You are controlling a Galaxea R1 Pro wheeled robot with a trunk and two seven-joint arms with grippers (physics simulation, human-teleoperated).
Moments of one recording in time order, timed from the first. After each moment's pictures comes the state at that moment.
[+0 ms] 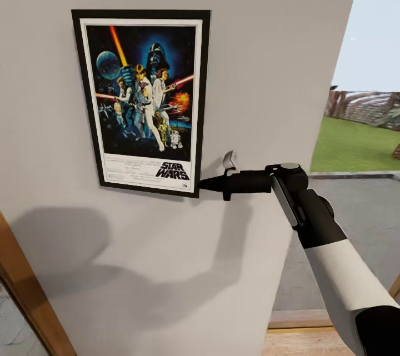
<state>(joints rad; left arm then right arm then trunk) 0.11 0.14 0.14 -0.65 0.10 -0.16 -0.18 -0.94 -0.08 0.24 -1.31 -0.11 0.71 1.18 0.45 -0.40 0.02</state>
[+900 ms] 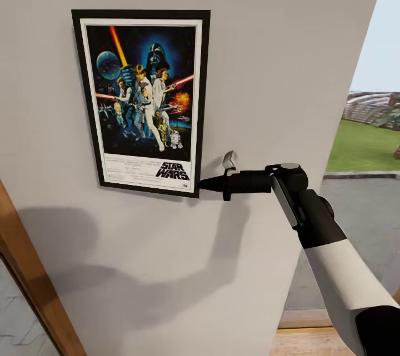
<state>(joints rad) 0.11 0.14 0.15 -0.65 0.10 -0.17 -0.18 -0.94 -0.08 0.24 -1.31 -0.11 0.71 1.18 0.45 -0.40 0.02</state>
